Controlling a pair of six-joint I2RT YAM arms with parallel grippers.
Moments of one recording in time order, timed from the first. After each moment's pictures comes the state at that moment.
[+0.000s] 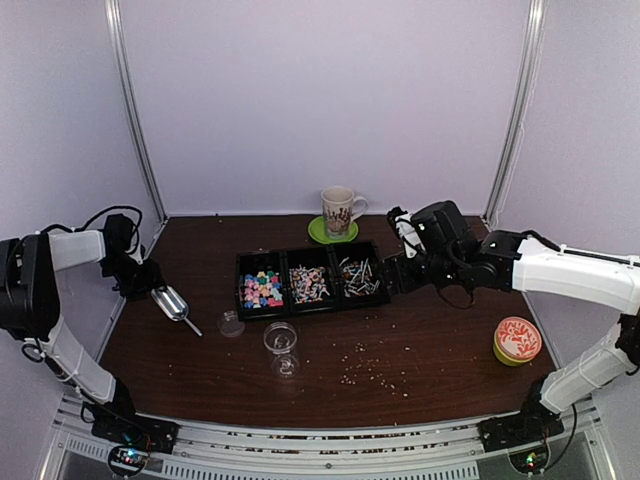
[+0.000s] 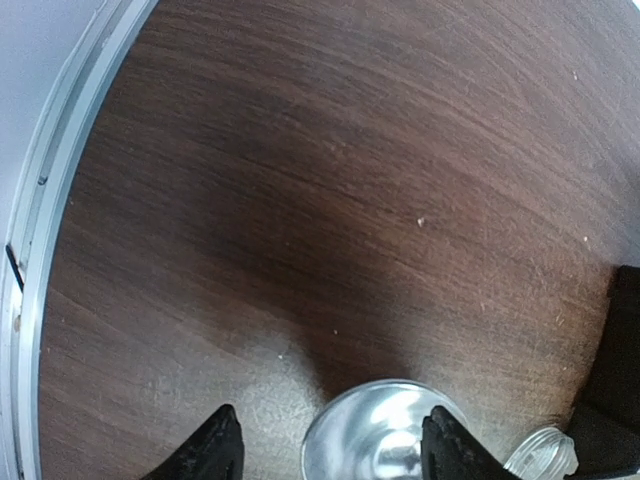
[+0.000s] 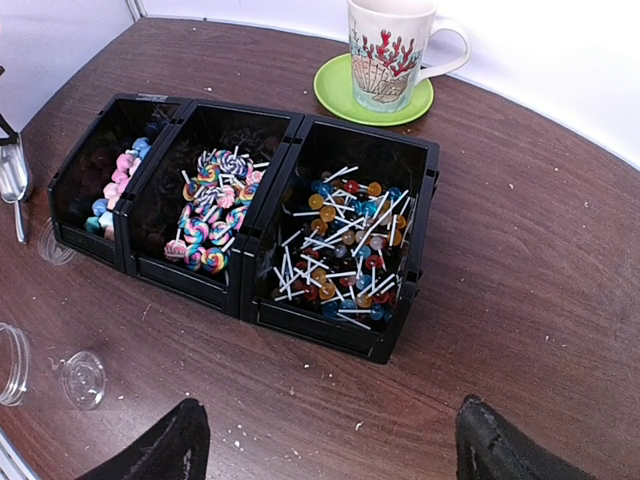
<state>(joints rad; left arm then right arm) 0.15 1.57 0.99 -0.58 0.14 -0.29 0.84 1.37 1.07 -0.40 0.27 0.26</state>
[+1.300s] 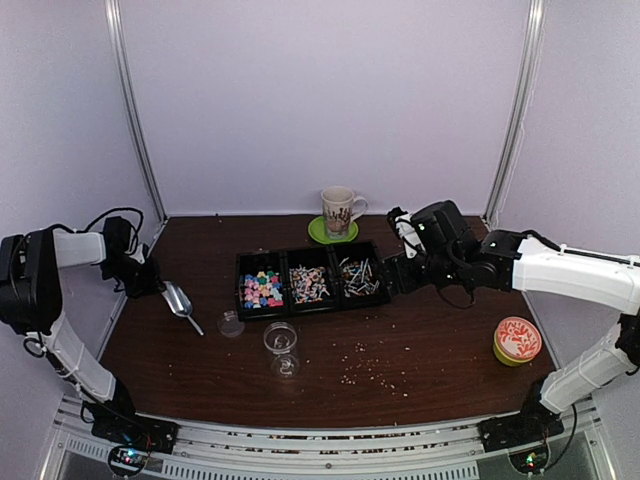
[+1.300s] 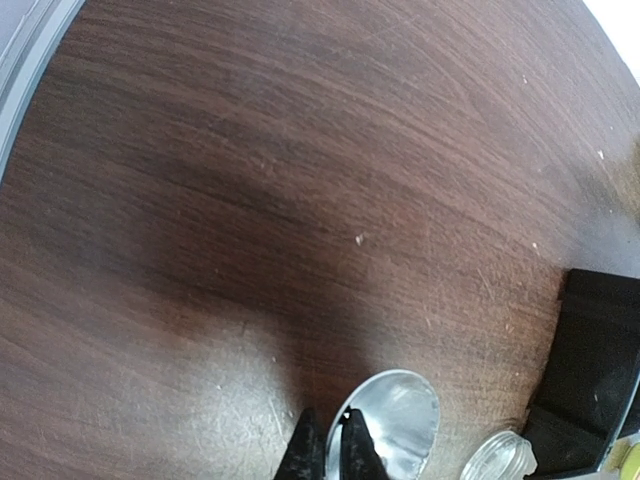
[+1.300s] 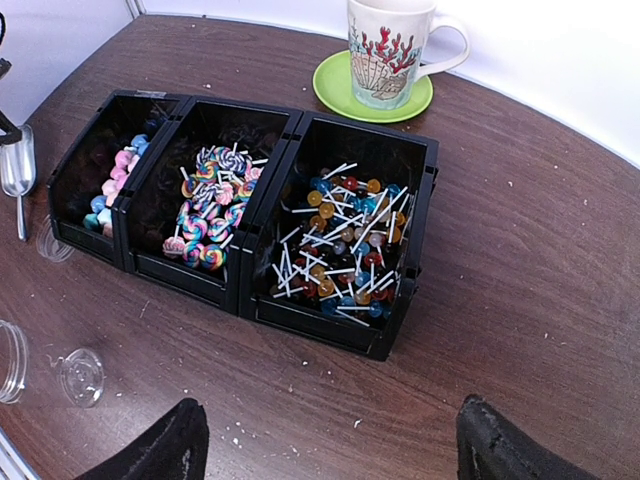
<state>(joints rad) 0.18 1.62 0.98 -0.50 0.30 -0.30 0.84 1.37 1.07 -0.41 0.27 0.26</state>
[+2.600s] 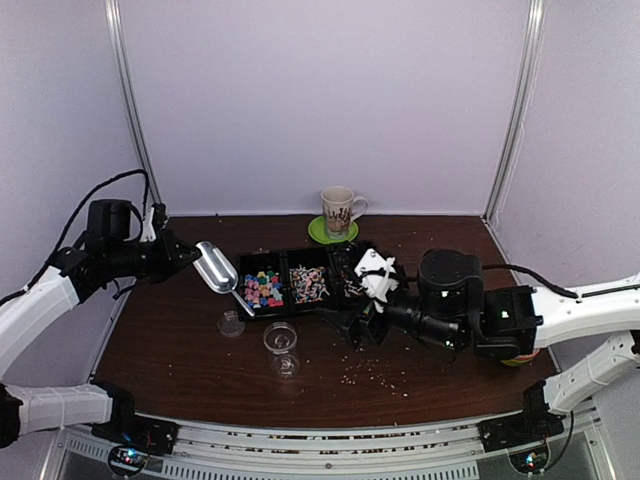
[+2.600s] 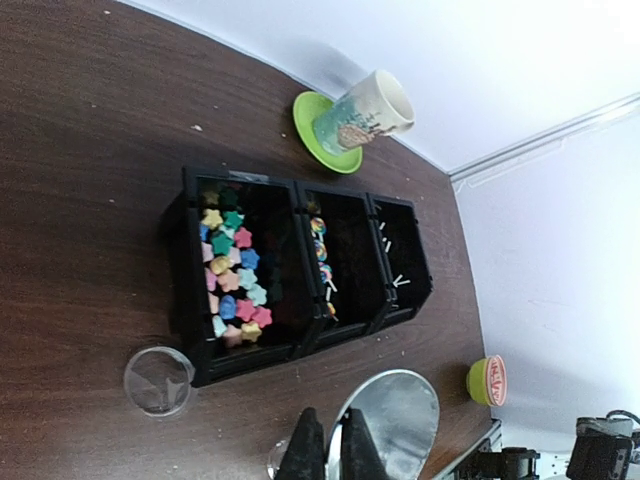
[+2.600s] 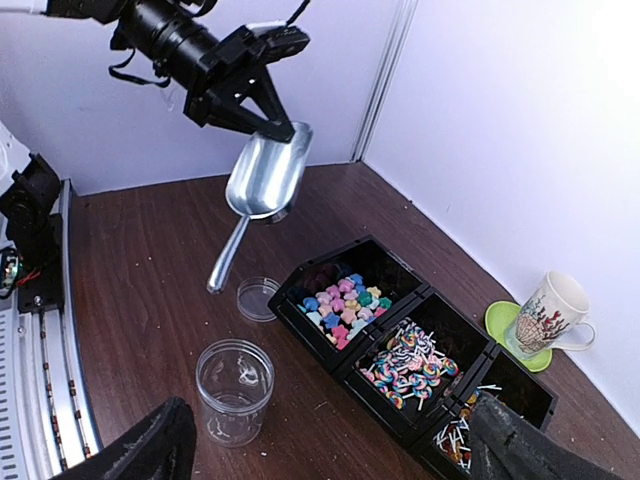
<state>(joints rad) -0.28 0.97 0.84 -0.39 0.39 -0.73 1.29 1.25 0.92 0.11 0.37 -0.14</state>
